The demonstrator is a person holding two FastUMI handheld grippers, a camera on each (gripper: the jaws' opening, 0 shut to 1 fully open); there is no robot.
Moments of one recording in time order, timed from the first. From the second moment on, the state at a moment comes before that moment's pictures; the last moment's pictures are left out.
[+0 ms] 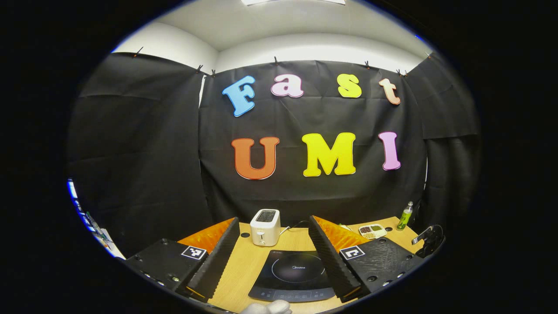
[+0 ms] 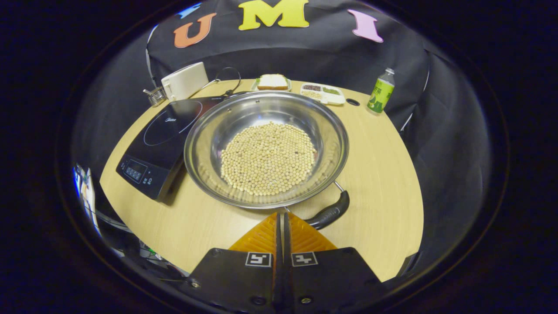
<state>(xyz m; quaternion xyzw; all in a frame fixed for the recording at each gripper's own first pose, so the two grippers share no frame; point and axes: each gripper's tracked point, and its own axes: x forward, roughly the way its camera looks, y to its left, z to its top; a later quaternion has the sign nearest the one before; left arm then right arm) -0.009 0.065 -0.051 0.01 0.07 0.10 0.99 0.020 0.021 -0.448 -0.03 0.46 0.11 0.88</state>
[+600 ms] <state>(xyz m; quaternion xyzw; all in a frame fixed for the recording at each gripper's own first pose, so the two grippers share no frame) 0.003 0.060 -0.057 0.01 0.08 0.10 0.99 0.059 -0.035 -0.455 -0.05 0.47 0.08 0.88</state>
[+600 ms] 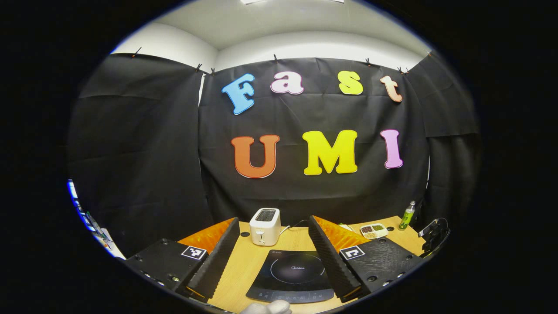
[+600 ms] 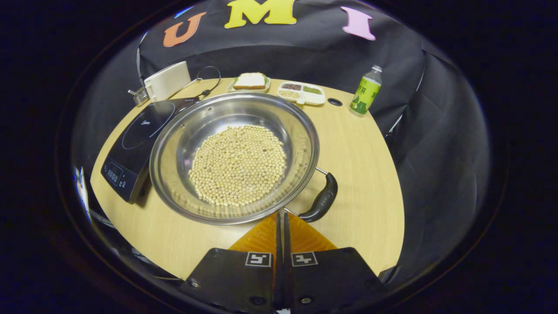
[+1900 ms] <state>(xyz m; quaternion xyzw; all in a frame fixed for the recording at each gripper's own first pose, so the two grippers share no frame) 0.057 -0.003 -0.116 0.00 0.12 0.10 0.99 0.124 -0.101 -0.446 -0.07 0.44 0.07 0.89</state>
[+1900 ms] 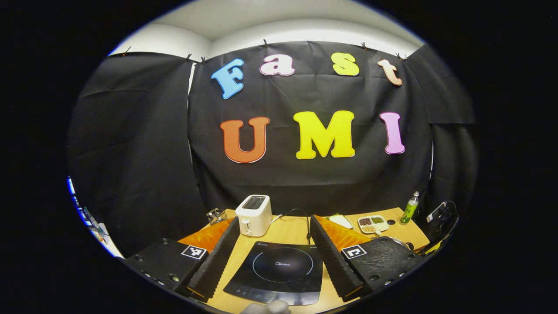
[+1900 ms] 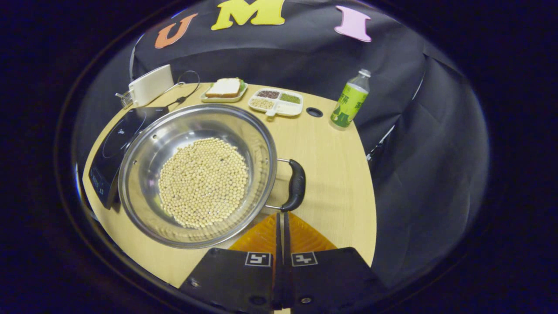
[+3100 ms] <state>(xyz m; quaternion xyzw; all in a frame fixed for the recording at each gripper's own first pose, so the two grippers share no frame) 0.121 -0.162 -0.407 -0.07 0.38 -0.03 0.92 0.181 -0.093 -0.454 0.03 0.42 0.07 0.90</state>
